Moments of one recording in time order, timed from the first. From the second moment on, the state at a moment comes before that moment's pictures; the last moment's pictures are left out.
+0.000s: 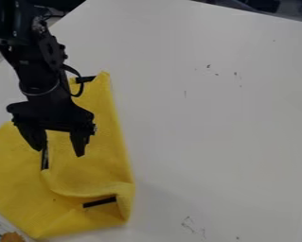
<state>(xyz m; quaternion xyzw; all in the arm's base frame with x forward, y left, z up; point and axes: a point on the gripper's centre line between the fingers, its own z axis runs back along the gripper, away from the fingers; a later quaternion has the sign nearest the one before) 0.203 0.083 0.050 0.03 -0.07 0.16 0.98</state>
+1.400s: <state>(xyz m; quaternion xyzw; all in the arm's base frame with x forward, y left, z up) 0.209 0.123 0.005 0.02 -0.05 0.19 0.98</state>
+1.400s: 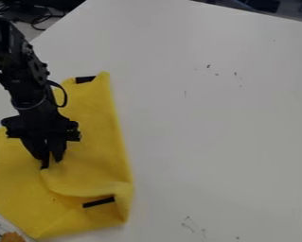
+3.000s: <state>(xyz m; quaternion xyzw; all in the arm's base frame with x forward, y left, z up) 0.292 0.014 0.044 0.01 -0.11 0.12 0.99</state>
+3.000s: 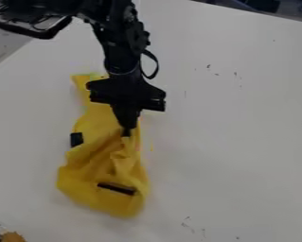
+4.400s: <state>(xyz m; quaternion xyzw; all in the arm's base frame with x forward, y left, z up) 0.329 -0.041 0.042 0.02 -0.07 0.05 1.00</state>
